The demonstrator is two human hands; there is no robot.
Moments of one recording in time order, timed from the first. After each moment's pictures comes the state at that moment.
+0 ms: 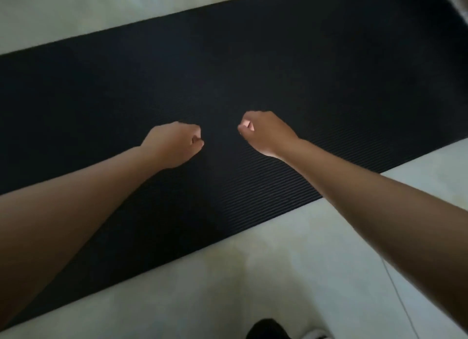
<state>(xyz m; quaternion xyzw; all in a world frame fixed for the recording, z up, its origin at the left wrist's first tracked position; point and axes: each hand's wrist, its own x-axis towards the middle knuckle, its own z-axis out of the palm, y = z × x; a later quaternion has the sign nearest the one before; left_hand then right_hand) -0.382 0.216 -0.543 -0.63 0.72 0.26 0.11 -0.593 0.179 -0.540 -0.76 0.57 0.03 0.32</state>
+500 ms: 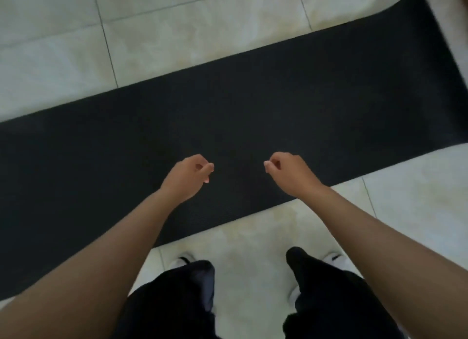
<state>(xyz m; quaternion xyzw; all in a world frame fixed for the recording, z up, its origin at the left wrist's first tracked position) -0.195 0.345 -0.309 -0.73 0.48 0.48 -0.04 -0.428 0.299 -0.293 -0.65 0.63 0.07 0.42</state>
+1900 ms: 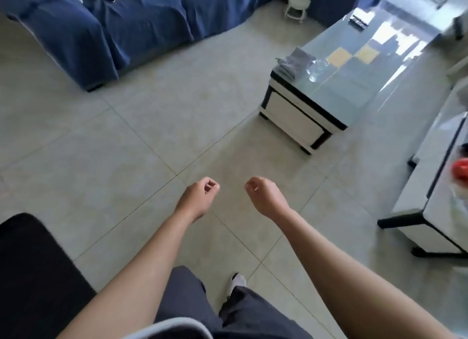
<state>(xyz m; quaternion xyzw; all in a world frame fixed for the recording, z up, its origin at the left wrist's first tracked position) -0.652 0.916 0.209 0.04 0.87 0.40 0.29 -0.596 1.099 0.220 0.21 0.91 -0.33 0.12</state>
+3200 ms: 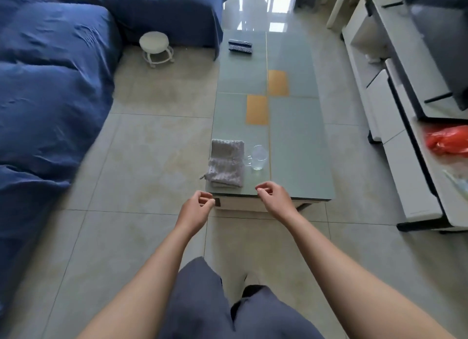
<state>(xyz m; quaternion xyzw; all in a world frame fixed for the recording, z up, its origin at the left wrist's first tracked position) -1.336 1.458 0.193 0.27 0.82 0.30 0.41 -1.163 1.585 0.199 0.57 0.65 -0.50 -0.05</state>
